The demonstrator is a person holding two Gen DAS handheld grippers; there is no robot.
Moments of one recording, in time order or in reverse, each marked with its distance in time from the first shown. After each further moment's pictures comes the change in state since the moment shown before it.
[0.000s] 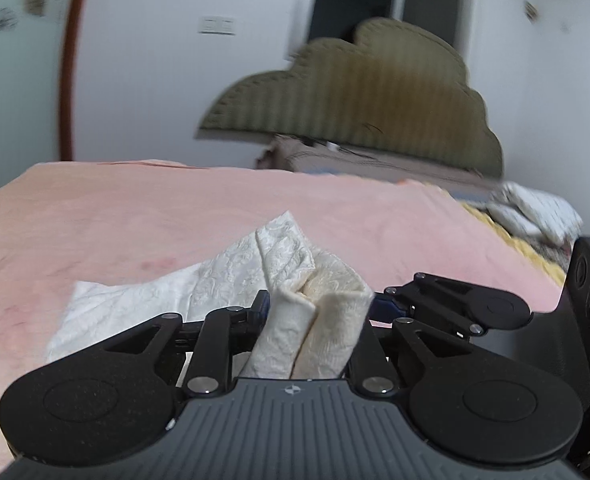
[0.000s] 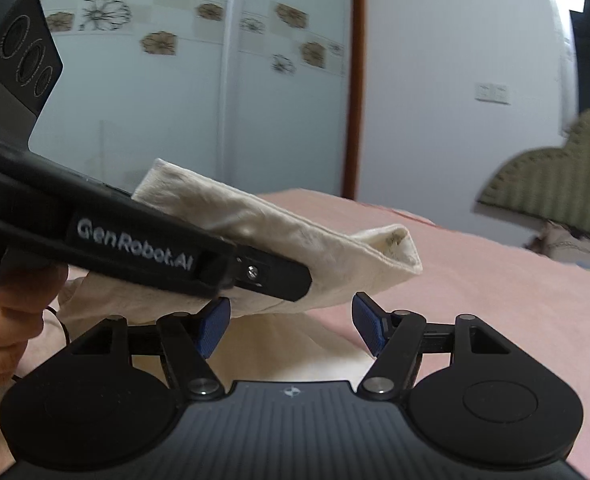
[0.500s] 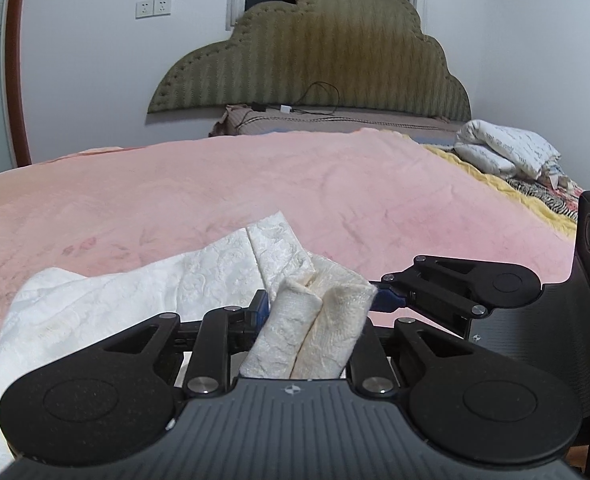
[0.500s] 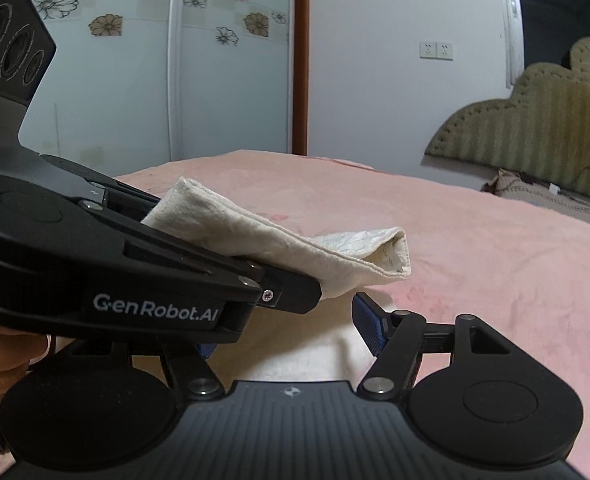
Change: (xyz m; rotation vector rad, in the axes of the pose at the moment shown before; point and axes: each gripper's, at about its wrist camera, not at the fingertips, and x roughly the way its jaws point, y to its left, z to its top) left arm 0.044 -0.070 -0.040 0.134 0.086 -0.056; right arm -0.028 -0.027 -0.049 0.088 0.086 -0.102
